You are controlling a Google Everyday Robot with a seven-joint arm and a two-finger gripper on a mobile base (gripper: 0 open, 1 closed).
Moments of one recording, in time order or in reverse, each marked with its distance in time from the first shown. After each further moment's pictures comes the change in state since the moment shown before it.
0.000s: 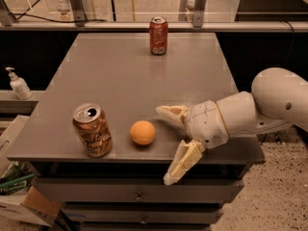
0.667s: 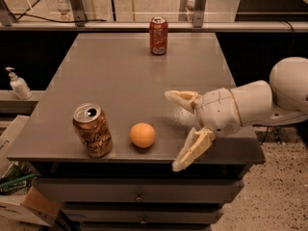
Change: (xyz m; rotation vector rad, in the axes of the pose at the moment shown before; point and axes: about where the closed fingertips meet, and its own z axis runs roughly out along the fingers) arm -0.019 -0.016 -0.032 0.068 -0.037 -0.068
